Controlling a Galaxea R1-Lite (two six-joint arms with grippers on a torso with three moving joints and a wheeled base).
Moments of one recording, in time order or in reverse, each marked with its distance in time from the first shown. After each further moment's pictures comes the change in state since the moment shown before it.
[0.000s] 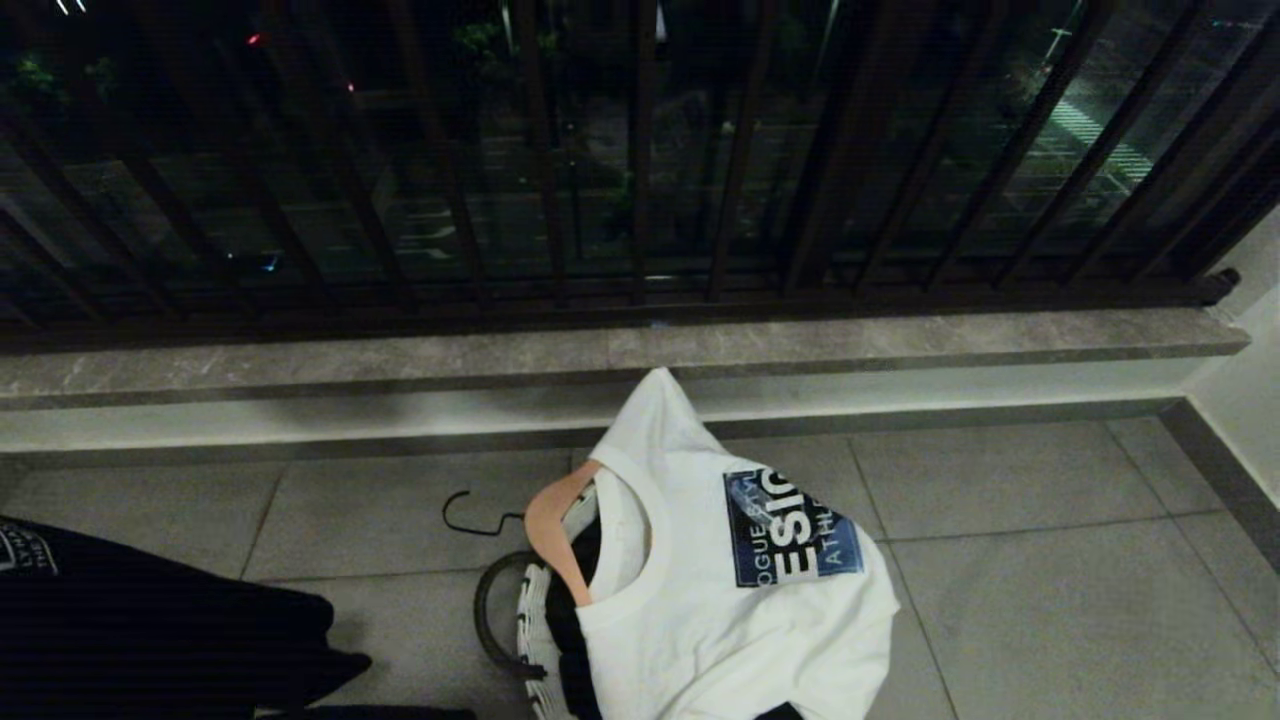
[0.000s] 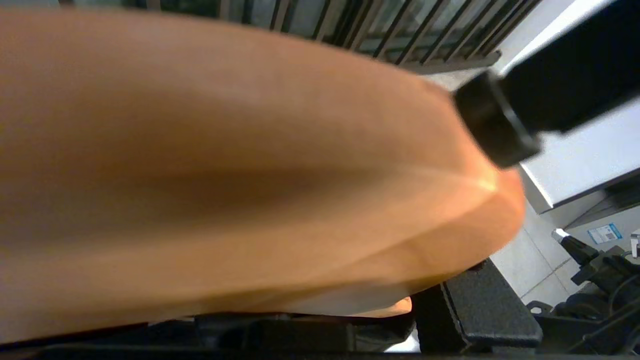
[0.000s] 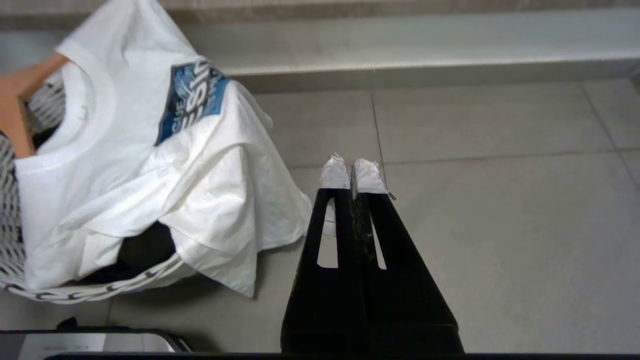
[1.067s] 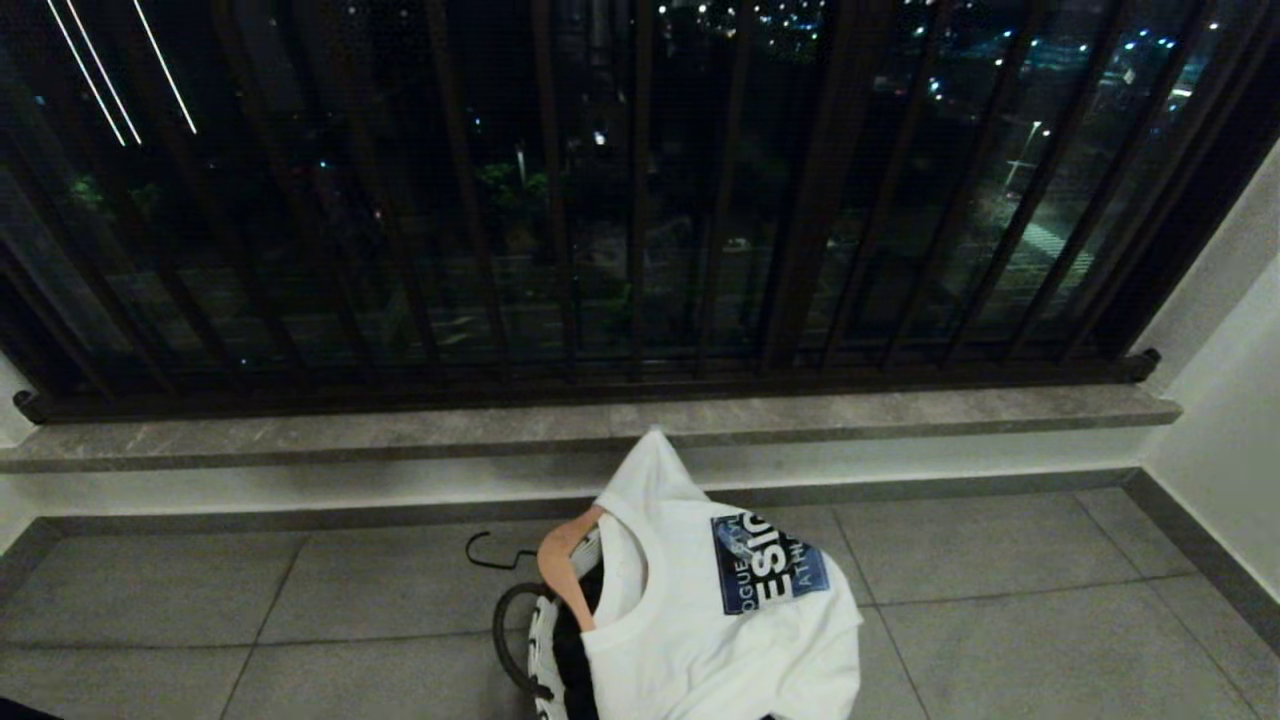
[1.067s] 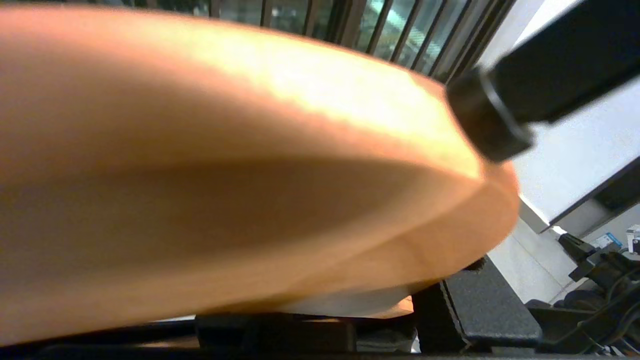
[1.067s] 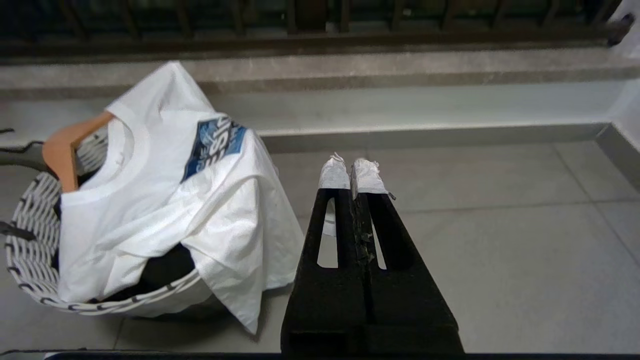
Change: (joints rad) left arm 0.001 -0.030 0.025 -0.001 0.002 -0.001; right arm 0.000 0.000 0.000 0.000 0.000 0.000
